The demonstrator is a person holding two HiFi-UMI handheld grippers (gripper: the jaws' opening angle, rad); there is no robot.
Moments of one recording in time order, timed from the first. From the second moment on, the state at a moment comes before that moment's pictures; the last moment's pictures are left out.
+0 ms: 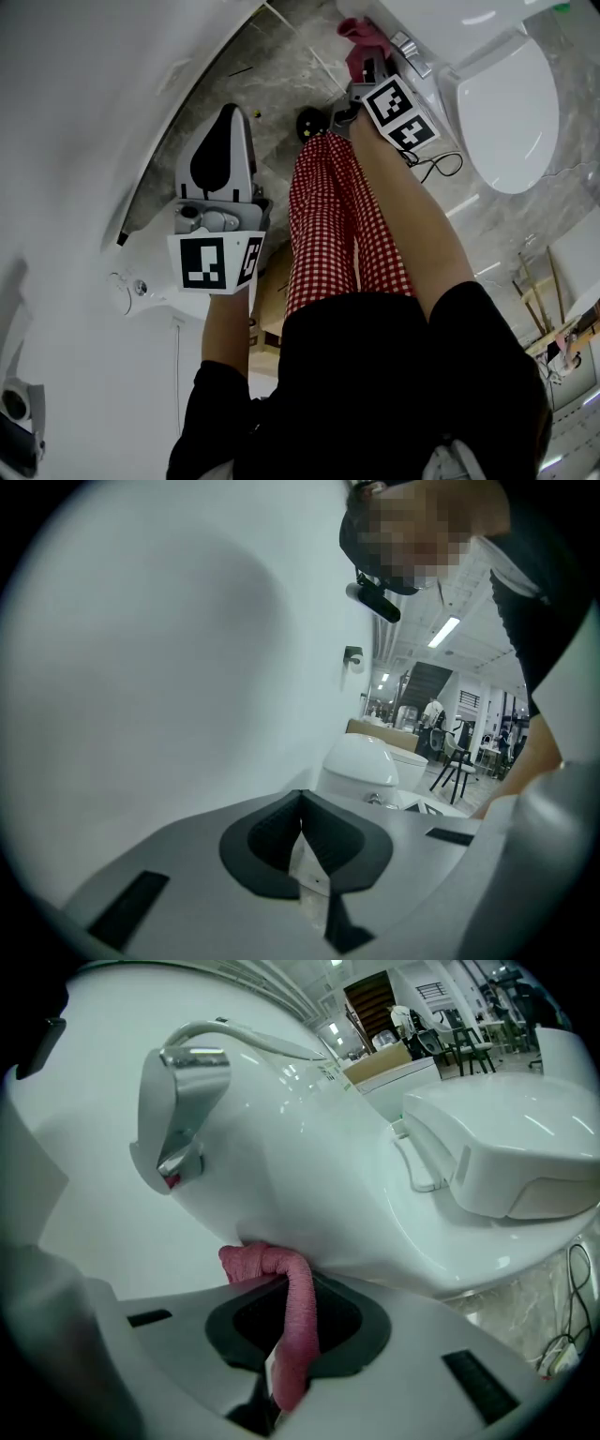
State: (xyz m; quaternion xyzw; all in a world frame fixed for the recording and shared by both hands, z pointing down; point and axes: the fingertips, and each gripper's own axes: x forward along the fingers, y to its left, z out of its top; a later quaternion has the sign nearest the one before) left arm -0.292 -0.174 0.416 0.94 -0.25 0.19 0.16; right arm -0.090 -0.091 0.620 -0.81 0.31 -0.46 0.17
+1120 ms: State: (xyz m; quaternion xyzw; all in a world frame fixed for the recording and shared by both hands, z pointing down) left arm -0.274 -0.154 0.410 0.94 -0.22 0.18 0.16; right arm -0.085 -0.006 0.624 -0.82 0.28 -0.47 0.14
